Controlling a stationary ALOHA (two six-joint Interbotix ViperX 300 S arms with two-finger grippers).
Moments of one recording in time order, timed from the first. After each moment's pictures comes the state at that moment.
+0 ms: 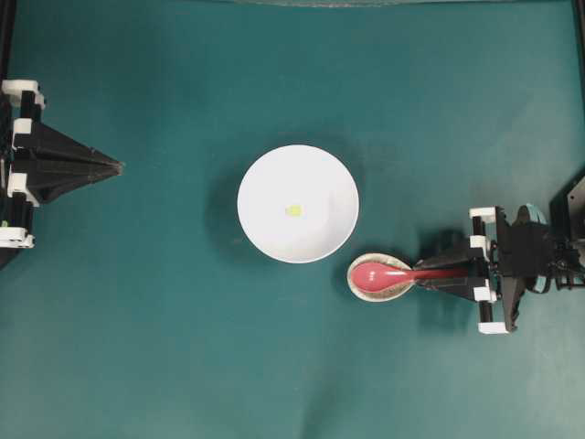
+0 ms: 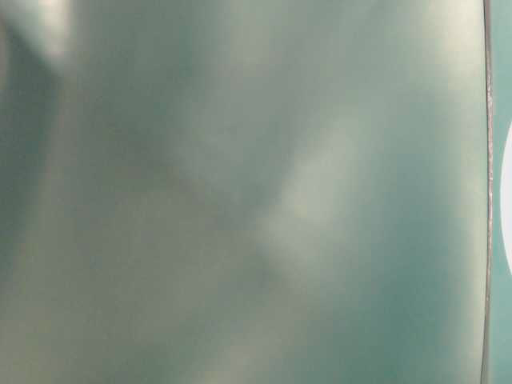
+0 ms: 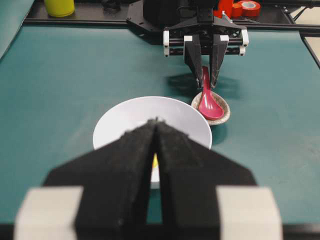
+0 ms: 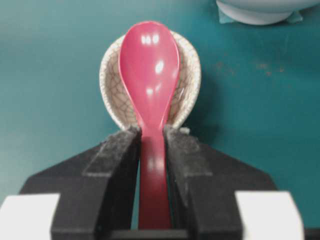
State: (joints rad) left arm 0.03 -0.96 1.18 0.01 -0.10 0.00; right arm 0.51 0.20 1.32 0.51 -1.19 0.07
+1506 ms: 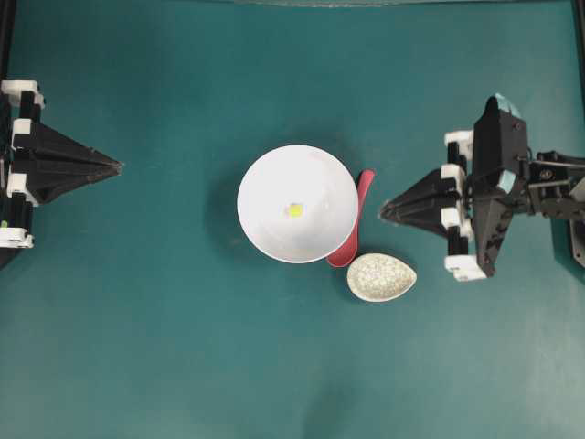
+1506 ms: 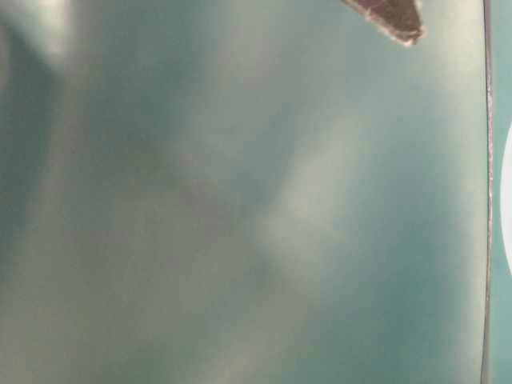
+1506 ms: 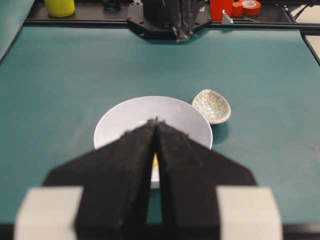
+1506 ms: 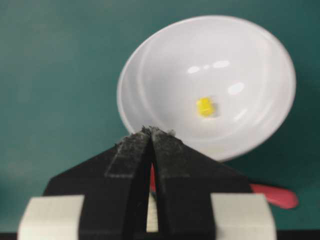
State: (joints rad) left arm 0.03 -0.96 1.18 0.01 -0.10 0.00; right arm 0.05 -0.43 1.00 0.43 -0.17 -0.18
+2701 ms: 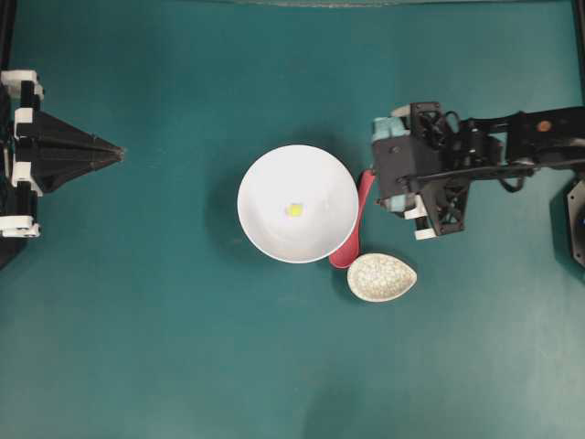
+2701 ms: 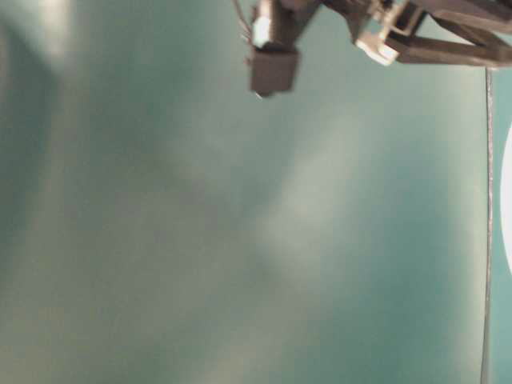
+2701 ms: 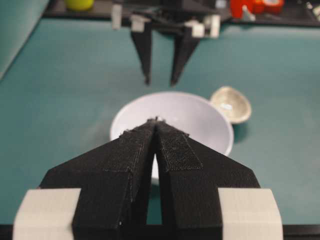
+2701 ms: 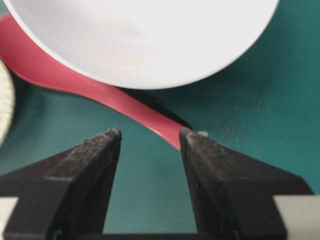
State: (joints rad) left arm 0.08 -0.95 1.18 0.02 -0.10 0.00; right arm -0.14 -0.11 0.77 0.05 0.32 -0.40
